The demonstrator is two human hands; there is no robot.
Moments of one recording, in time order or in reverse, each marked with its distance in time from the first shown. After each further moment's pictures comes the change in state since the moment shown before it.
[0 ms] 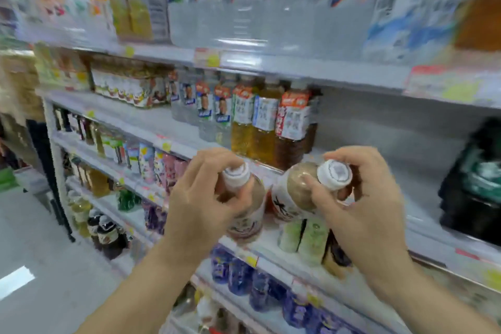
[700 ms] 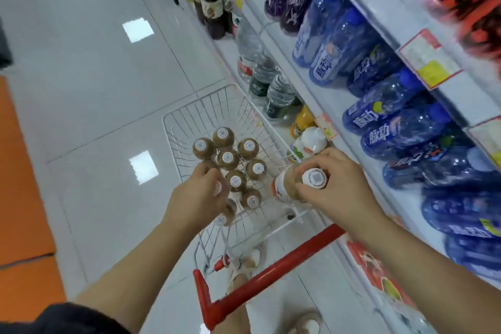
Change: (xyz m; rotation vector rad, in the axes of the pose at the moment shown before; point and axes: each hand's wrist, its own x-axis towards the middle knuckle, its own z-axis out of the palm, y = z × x) left_hand -0.423 -0.192 -0.114 0.622 -0.994 -1.343; right_hand -0.271 0.089 0.339 0.177 -1.205 0.657
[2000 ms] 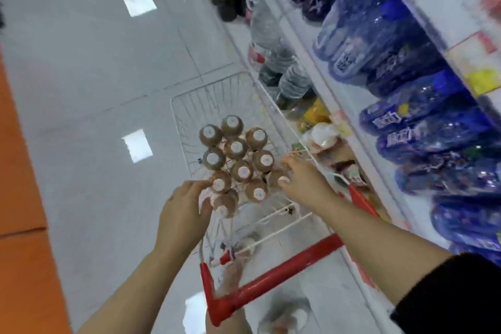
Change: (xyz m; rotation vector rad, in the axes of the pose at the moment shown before) left_hand -0.039 -0.037 0.021 -0.243 0.059 -0.197; right_hand 0.055 0.048 0.086 -0.371 -0.346 0.106
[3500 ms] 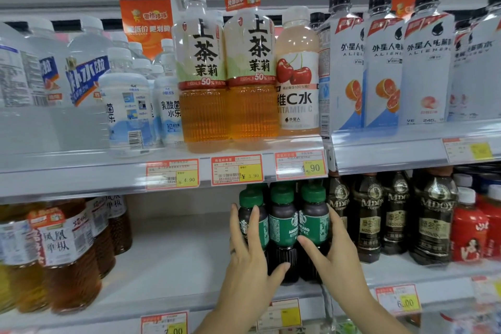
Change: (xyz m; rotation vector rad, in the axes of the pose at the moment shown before) left_hand -0.378 0.612 -0.006 -0.098 -0.042 1.713; right_hand -0.623 0.212 -0.273 0.347 1.894 0.219
